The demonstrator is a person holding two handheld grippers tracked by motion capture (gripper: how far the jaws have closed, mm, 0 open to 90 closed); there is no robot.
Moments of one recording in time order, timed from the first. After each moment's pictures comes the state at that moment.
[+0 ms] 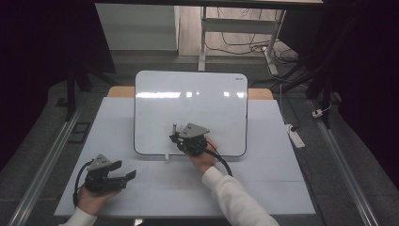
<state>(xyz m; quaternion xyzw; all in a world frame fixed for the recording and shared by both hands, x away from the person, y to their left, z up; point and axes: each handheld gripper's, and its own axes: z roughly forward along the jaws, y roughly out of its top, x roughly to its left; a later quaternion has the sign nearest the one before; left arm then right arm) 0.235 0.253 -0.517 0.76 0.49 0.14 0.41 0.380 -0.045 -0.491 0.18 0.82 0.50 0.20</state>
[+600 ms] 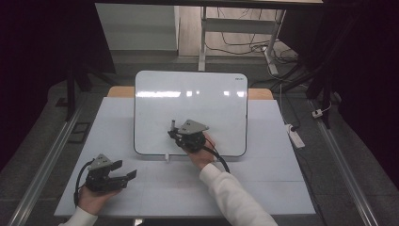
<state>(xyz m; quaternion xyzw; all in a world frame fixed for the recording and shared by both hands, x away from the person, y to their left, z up) 0.237 0.252 -0.518 0.76 0.49 0.14 0.41 0.386 -0.035 -0.487 0.17 0.82 0.51 0.21</state>
